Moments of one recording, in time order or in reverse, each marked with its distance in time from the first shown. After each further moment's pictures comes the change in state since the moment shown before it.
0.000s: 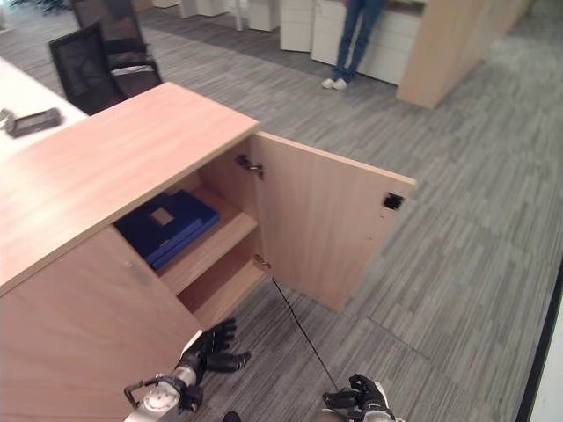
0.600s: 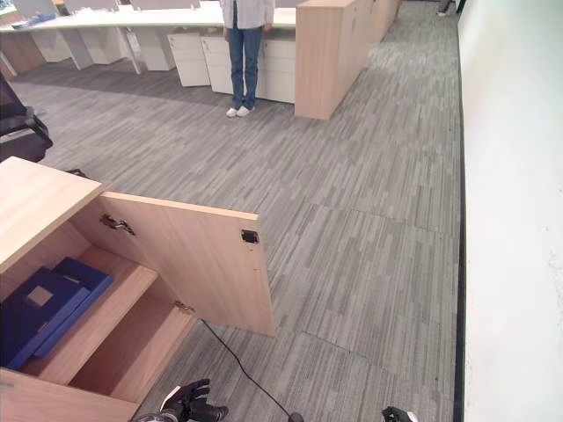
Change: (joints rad) left arm -0.066 -0.106 0.129 0.456 0.099 -0.001 0.023; right arm 0.034 -0.125 0.050 0.081 -0.012 0.008 -0.008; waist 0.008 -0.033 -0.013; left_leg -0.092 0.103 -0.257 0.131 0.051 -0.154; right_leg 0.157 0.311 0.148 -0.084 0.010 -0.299
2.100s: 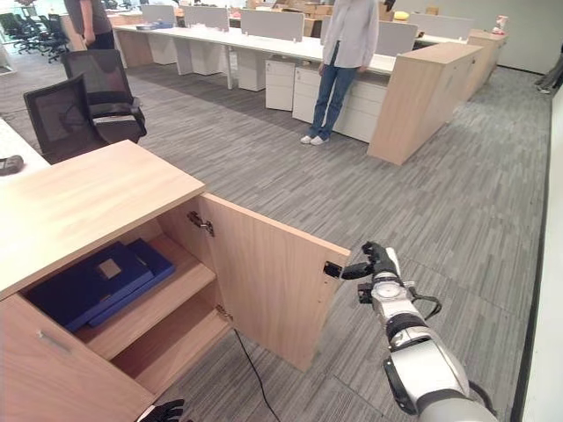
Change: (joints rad) left arm 0.120 0.090 0.020 -0.036 0.069 -0.005 0.015; right arm -0.694 -0.066 0.112 -0.020 0.110 0.004 -0.033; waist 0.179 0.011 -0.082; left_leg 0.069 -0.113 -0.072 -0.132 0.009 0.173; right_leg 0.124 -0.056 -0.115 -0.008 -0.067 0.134
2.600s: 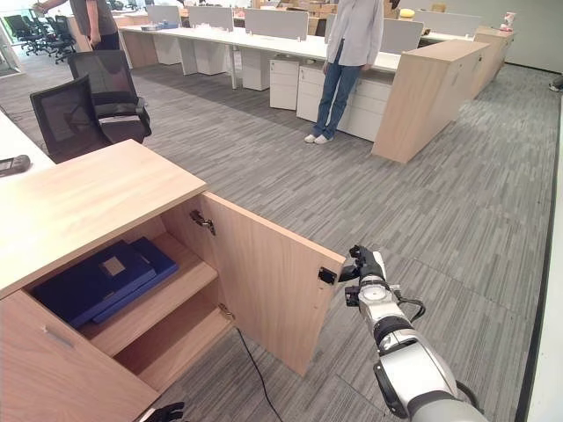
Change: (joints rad) left arm 0.010 -0.003 -0.028 -0.011 -0.015 0.006 0.016; right arm 0.058 0.051 0.047 -0.094 0.061 -0.007 -0.011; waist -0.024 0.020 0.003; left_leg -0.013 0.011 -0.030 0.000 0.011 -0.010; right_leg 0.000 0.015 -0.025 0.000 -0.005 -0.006
